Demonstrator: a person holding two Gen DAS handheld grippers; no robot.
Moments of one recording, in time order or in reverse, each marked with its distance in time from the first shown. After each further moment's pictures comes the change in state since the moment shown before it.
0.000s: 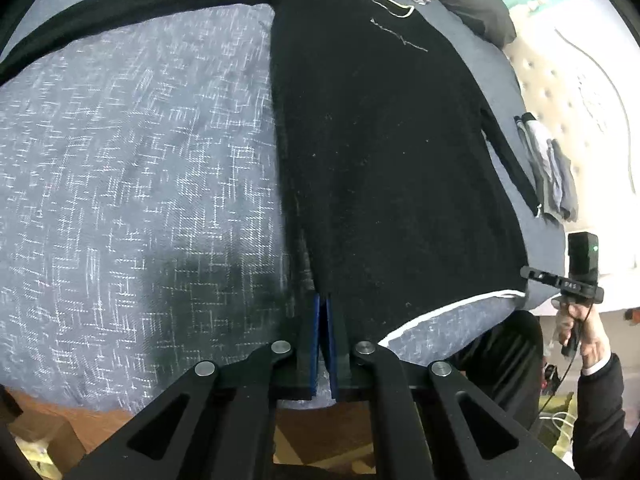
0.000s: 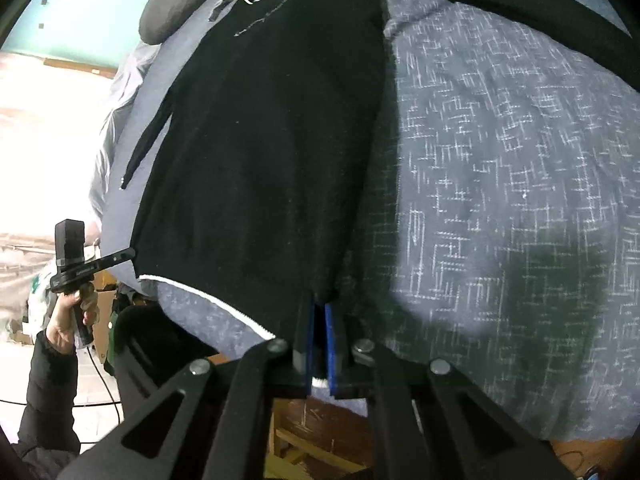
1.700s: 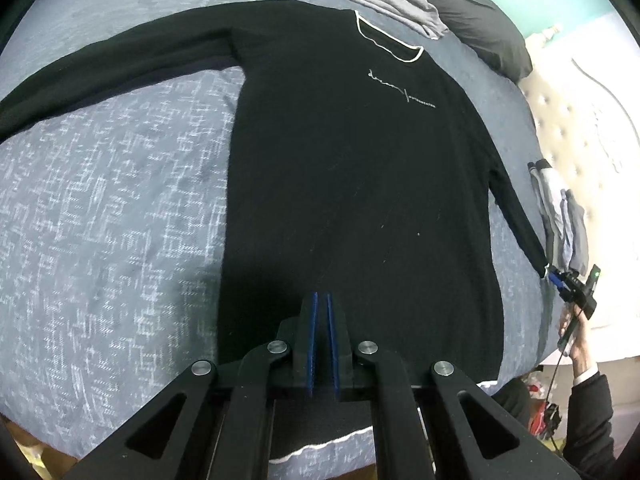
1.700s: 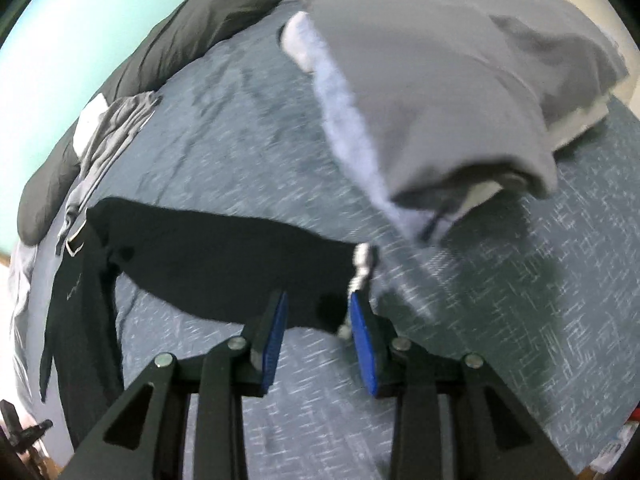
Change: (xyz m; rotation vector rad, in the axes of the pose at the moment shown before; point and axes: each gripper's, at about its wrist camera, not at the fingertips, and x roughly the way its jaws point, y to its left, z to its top) left arm 0.020 -0.046 0.098 -0.053 -0.096 0.051; right arm -0.164 -0.236 0.076 0.404 -0.546 -0.393
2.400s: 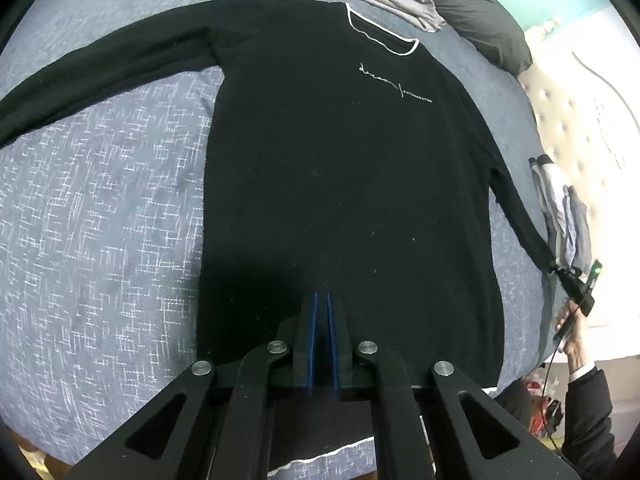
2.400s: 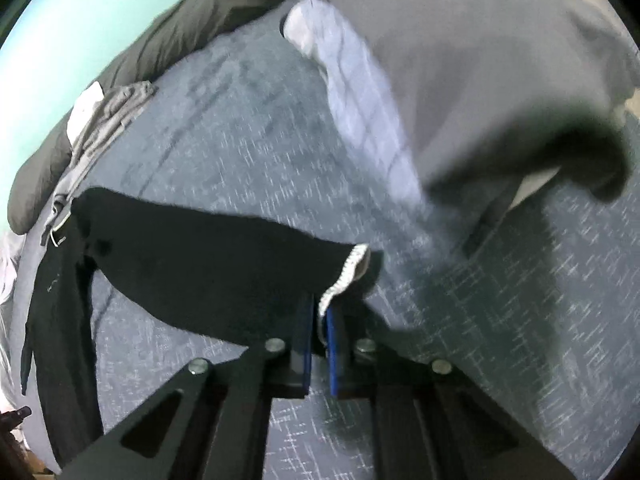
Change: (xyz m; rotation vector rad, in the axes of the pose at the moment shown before) left arm 0.012 -0.009 0.007 0.013 0.015 0.004; right arm 0.008 0.015 -0.003 -0.097 -0.082 -0.040
